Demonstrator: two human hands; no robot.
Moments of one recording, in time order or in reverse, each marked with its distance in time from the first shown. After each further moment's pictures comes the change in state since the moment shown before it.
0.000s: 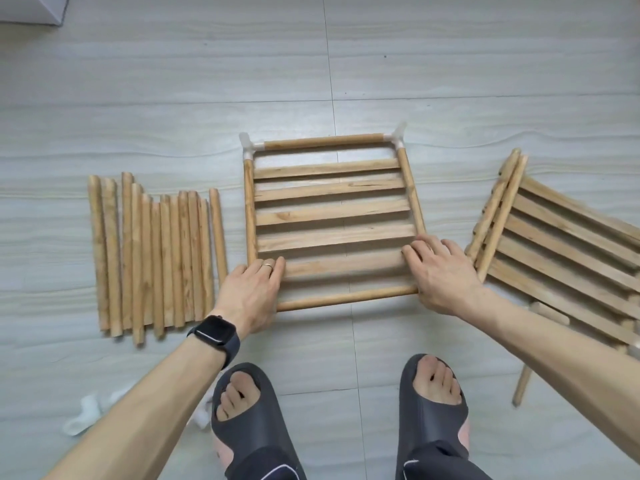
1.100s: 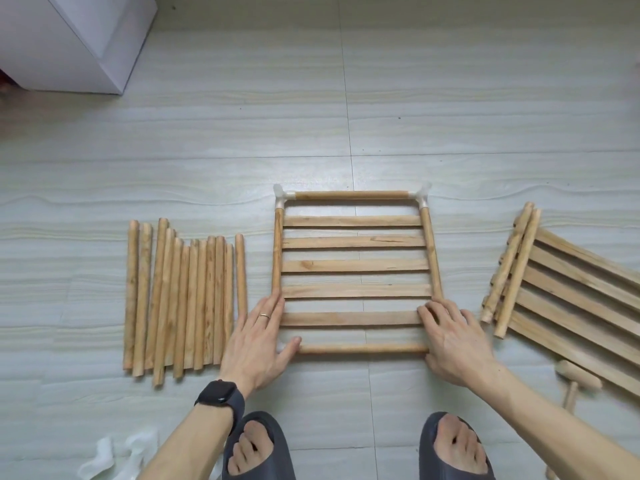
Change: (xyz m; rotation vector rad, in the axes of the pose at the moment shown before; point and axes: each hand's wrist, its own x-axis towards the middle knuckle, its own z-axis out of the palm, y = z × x) left_hand -0.014 -0.014 0.037 -0.384 0.141 -0.133; right_hand -0.007 -0.018 0.025 0.232 -0.053 0.092
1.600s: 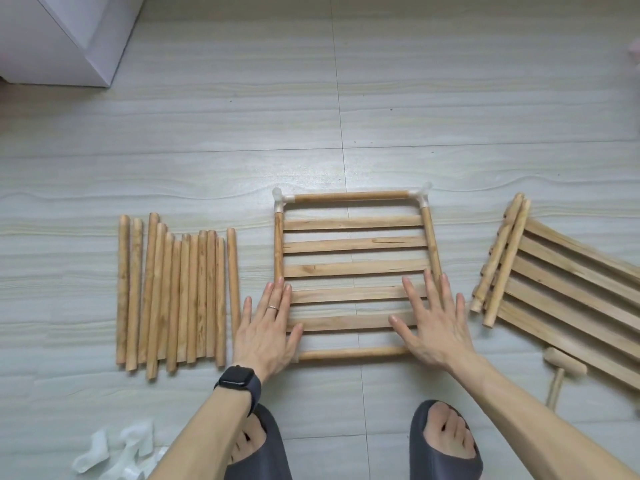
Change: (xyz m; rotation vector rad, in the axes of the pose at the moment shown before) left_hand 0.013 0.028 0.011 0.076 -0.059 -0.058; right_hand 0.012 -0.007 0.024 0.302 0.055 0.147
